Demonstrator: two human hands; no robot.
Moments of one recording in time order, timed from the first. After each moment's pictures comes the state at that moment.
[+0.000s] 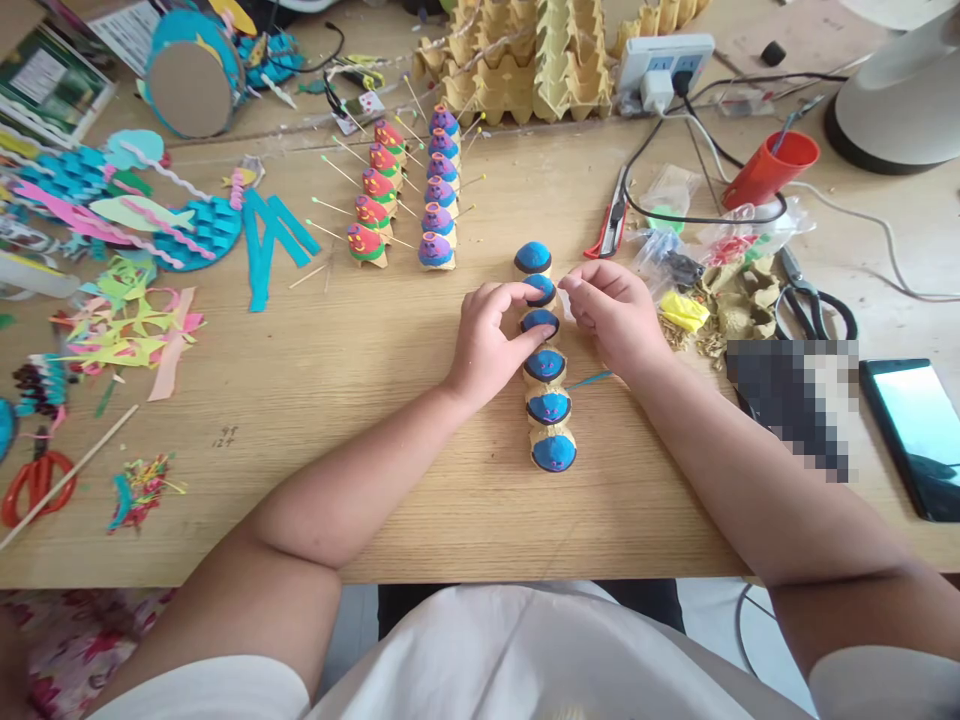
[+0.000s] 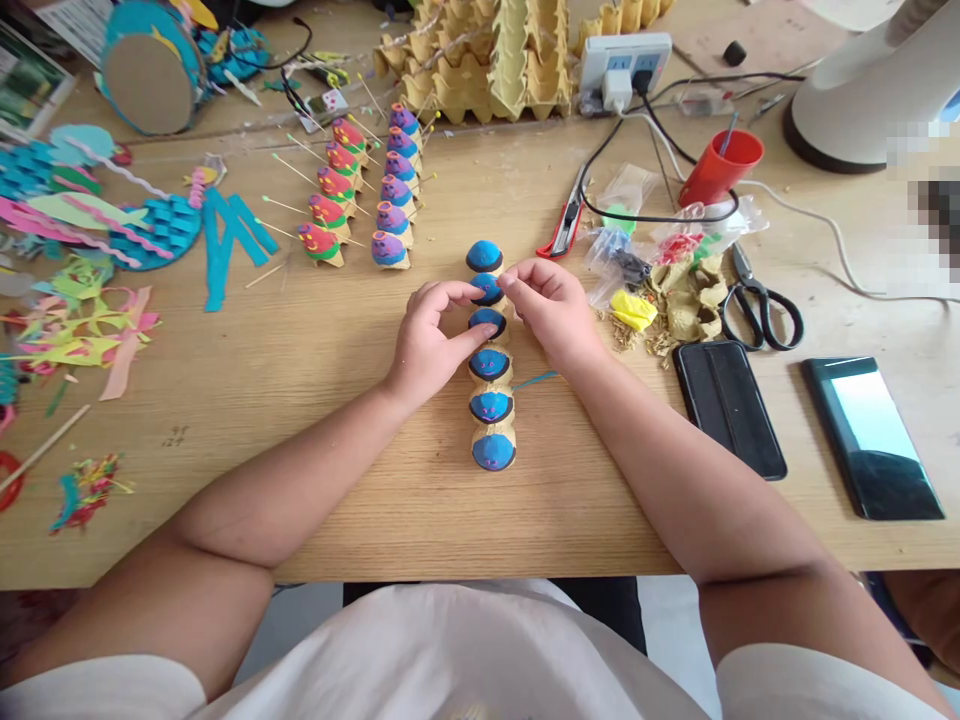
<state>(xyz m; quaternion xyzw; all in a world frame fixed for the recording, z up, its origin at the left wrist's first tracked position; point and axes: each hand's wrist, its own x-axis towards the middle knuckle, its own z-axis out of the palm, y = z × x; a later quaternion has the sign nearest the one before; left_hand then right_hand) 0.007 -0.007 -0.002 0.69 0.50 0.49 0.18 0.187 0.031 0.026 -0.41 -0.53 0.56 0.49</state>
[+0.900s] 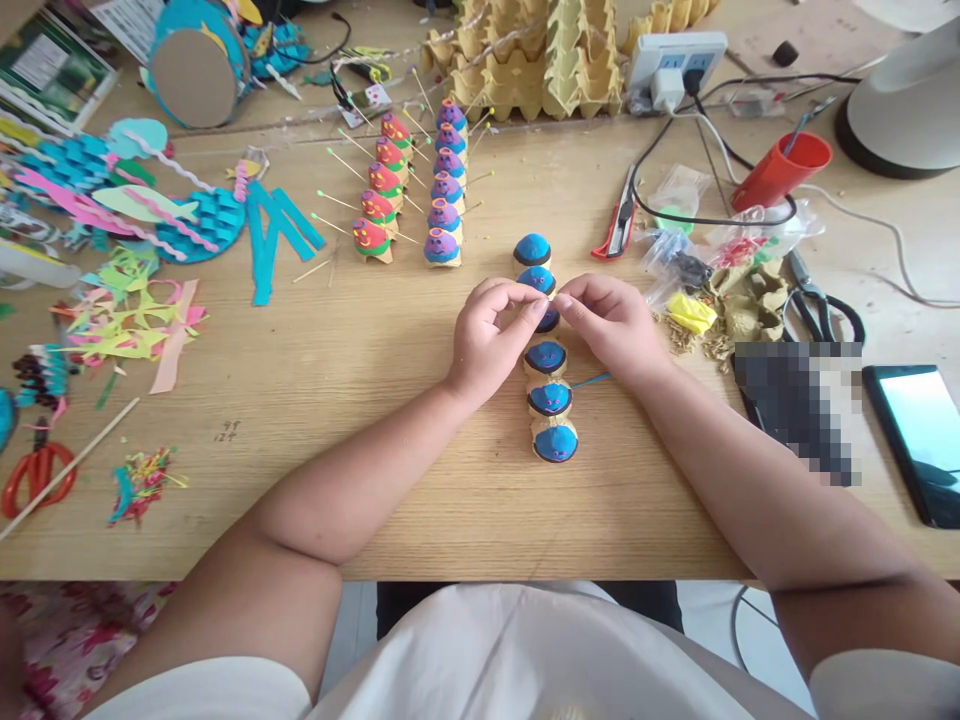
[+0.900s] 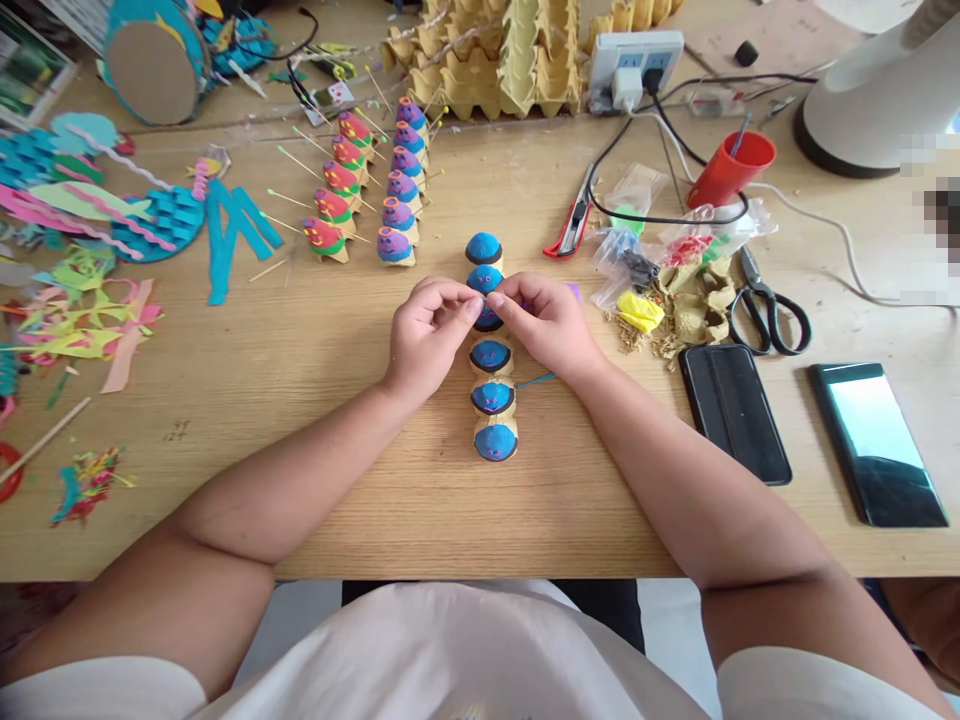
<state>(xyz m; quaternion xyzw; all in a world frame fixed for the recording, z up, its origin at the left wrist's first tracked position) 0.007 -0.006 0.006 0.64 0.47 0.56 0.25 0.188 0.022 0.033 -0.40 -0.65 0.49 0.43</state>
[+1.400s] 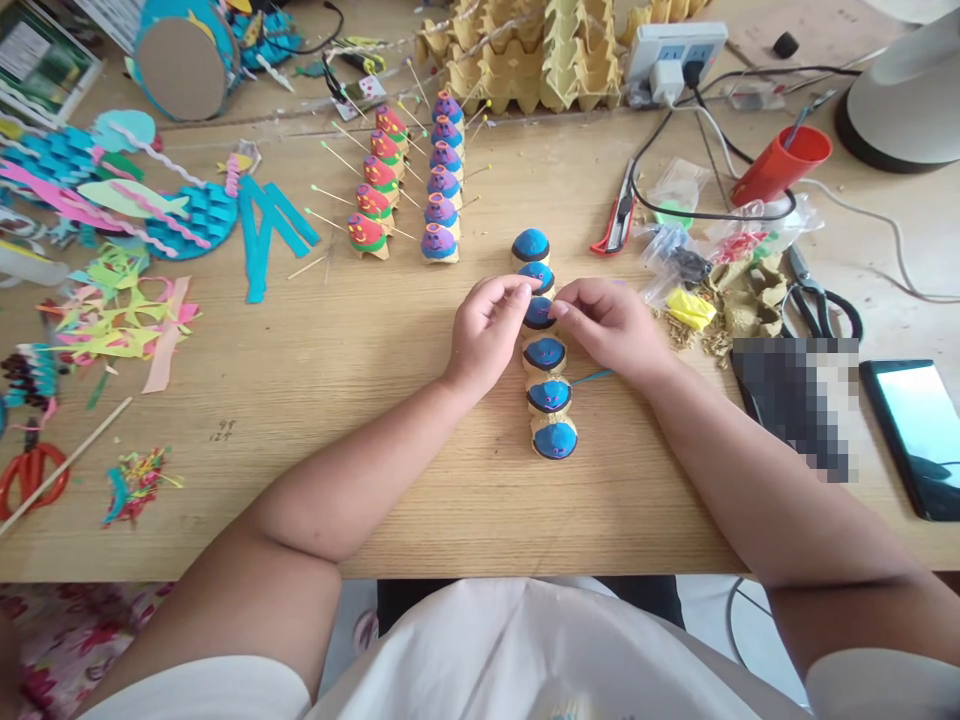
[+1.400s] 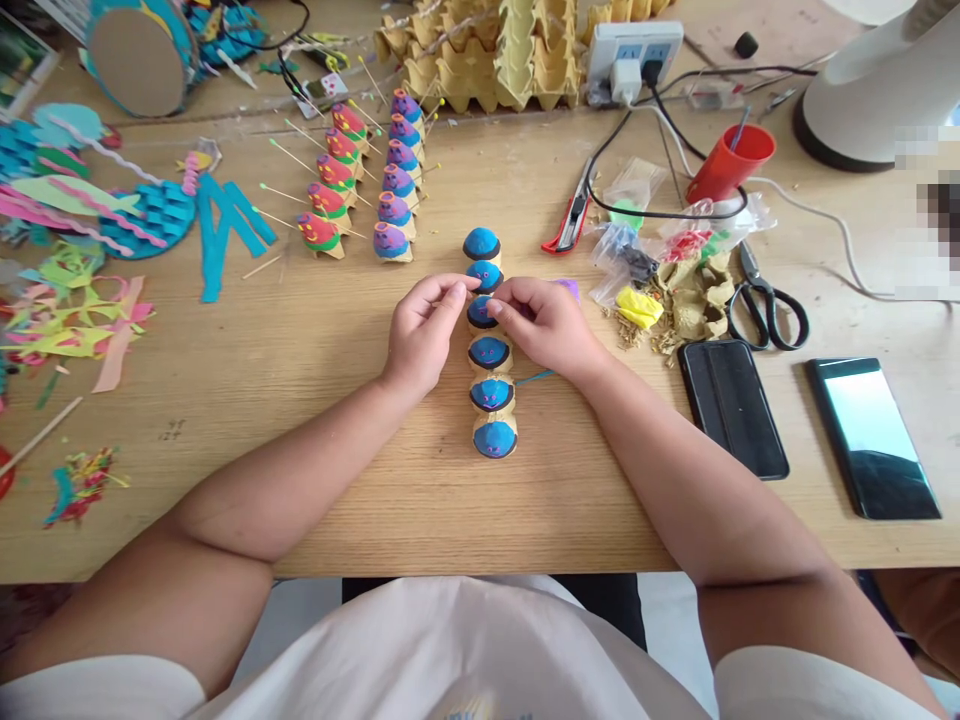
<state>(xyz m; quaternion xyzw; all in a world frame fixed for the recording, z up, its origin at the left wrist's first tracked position) 0.008 -0.002 -0.005 0.57 0.48 0.58 0.32 0.196 0.022 0.031 -0.38 -0.74 0.41 0.37</state>
